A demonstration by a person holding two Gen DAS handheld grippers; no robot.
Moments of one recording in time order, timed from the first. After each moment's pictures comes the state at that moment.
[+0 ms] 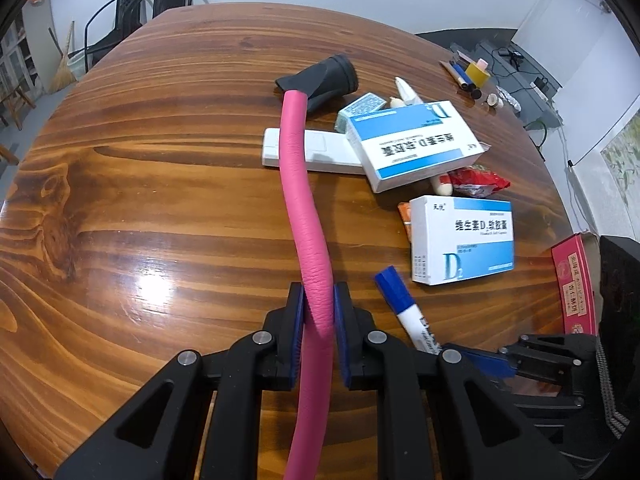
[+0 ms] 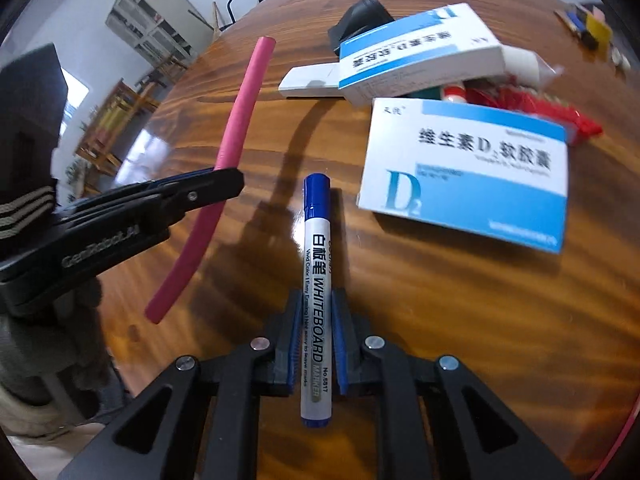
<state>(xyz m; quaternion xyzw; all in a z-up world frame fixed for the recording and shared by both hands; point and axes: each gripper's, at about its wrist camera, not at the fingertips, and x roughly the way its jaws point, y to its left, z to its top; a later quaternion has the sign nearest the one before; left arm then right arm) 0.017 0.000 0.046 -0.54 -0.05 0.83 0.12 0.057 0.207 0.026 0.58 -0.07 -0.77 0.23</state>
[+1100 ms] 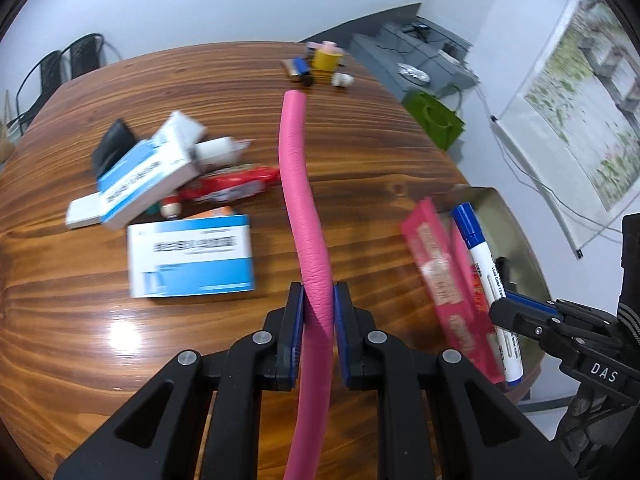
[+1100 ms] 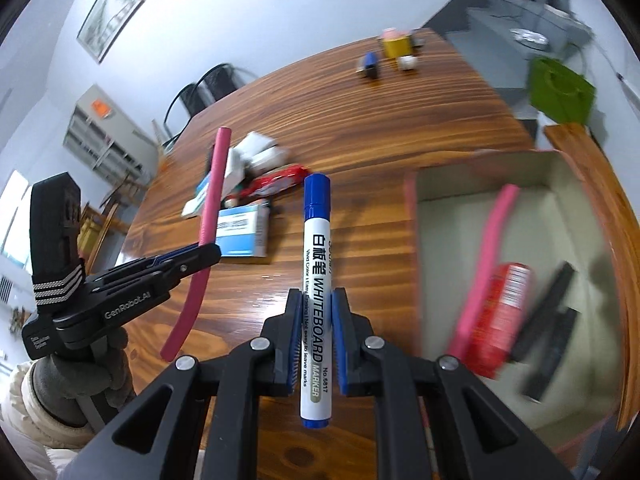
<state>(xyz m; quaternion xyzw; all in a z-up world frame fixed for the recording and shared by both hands) 0.077 0.212 0.106 -0.49 0.00 0.84 0.24 0.163 0.432 0.112 0.47 -0.19 -0.86 0.08</state>
